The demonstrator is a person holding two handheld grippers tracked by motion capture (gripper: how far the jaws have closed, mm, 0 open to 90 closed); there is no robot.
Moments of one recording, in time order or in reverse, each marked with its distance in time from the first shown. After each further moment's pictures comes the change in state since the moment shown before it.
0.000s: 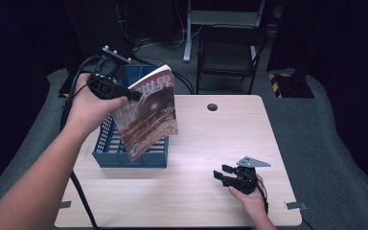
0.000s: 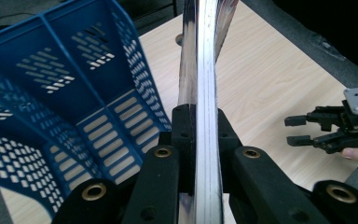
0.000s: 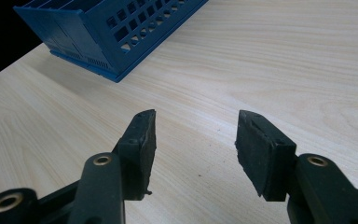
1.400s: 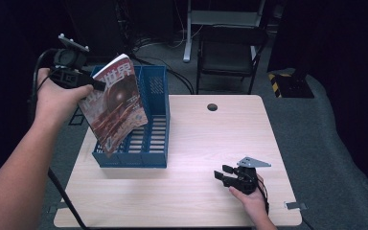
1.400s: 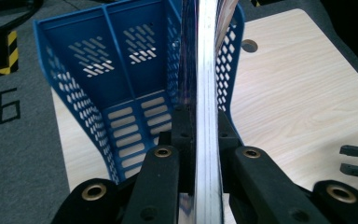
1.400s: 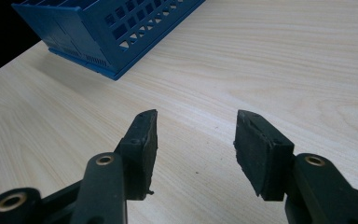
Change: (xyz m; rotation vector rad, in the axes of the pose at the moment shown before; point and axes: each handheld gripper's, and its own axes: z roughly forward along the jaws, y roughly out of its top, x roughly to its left) left arm 0.070 -0.018 -0.029 0.013 0.155 -0.207; right arm -0.001 -0.001 -0.001 0.007 0.000 -0.003
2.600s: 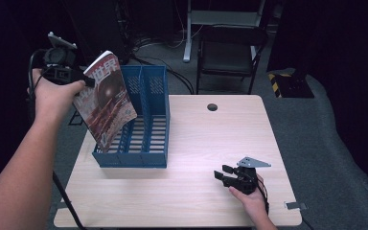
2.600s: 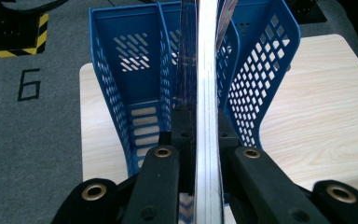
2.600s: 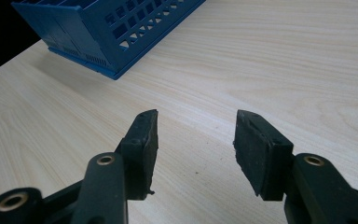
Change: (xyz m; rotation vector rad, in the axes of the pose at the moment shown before) left arm 0.027 0.001 0.012 -0.029 0.088 -0.150; right arm 0.000 0.000 0.000 -0.001 -0.003 -0.006
